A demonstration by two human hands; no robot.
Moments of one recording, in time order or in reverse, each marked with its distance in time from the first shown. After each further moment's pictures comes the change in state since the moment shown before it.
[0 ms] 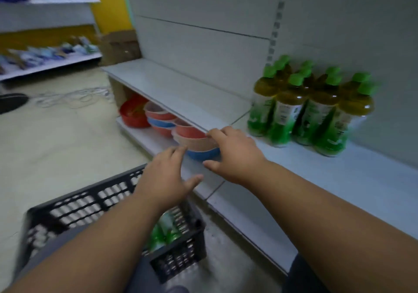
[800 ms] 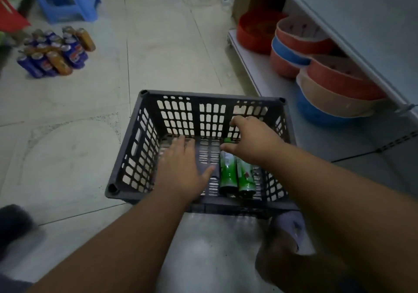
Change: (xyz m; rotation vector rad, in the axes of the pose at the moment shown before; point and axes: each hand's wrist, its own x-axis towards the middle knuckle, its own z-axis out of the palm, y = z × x) left_hand -0.144 -0.190 0.097 0.134 -0.077 -0.708; right_hand 0.078 -0.160 0.222 0.108 -0.477 -0.296
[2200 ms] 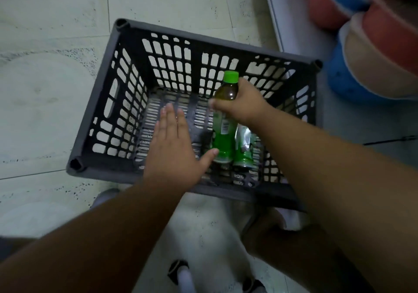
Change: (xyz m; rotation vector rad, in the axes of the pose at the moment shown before) left_hand 0.020 -0.008 0.059 -0.027 -0.142 -0.106; right_hand 0.111 0.032 0.083 0.681 -0.115 0.154
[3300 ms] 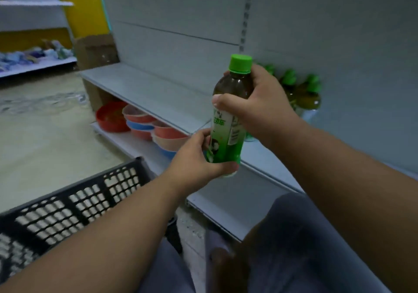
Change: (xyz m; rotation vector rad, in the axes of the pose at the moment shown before) left_hand -0.176 0.295 -0.187 -0.784 -0.365 0.888; right_hand -0.474 -0.093 -0.250 0.120 1.049 -0.413
